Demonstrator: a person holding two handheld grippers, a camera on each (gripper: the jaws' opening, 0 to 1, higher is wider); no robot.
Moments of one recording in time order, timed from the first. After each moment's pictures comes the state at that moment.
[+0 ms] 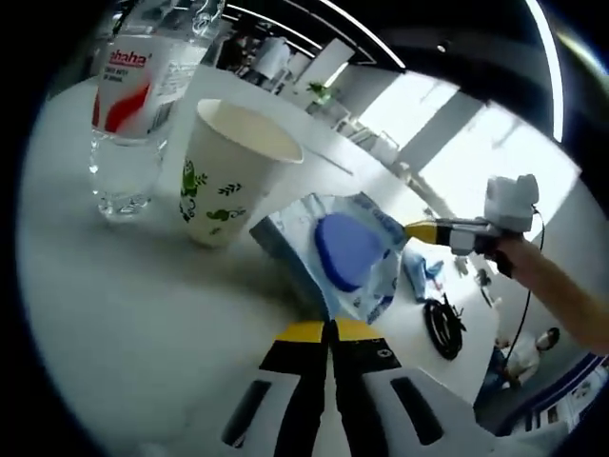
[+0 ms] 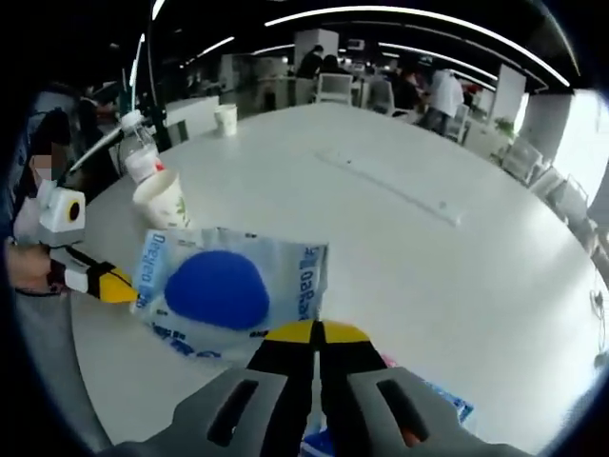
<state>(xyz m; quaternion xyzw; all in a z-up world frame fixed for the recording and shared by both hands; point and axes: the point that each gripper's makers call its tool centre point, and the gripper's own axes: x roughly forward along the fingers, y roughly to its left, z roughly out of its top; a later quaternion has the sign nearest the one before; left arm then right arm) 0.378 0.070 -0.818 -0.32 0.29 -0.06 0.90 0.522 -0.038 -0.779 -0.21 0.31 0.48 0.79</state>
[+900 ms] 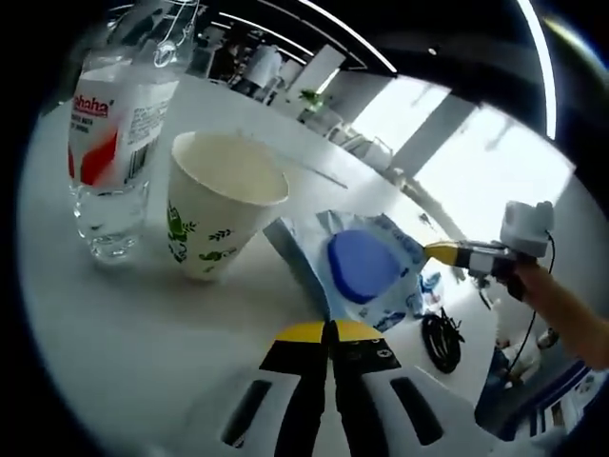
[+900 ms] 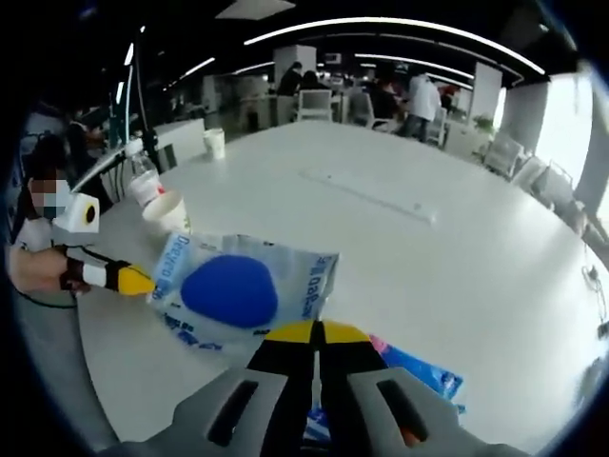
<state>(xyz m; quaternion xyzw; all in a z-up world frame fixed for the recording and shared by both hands) 0.395 0.077 -0.805 -0.31 0.27 -0.07 0.91 0.519 -0.060 -0.759 -0.17 0.30 0.46 0.82</state>
